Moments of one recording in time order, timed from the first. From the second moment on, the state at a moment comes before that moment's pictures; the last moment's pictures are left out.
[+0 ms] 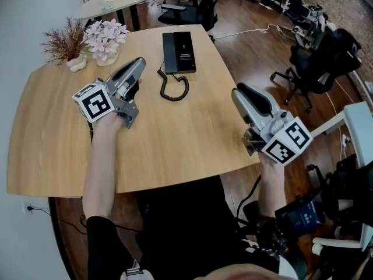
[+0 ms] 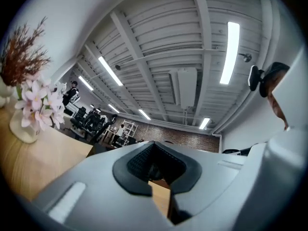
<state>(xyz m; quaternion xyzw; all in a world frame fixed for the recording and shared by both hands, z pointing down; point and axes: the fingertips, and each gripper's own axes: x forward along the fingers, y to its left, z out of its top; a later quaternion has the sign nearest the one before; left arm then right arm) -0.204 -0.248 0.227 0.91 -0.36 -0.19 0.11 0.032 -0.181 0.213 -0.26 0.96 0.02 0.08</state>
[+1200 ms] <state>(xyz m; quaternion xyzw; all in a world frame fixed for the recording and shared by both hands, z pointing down) -0.196 -0.429 0.339 0.79 -0.43 -0.25 0.36 -0.083 -0.433 0.329 -0.21 0.95 -0.24 0.08</state>
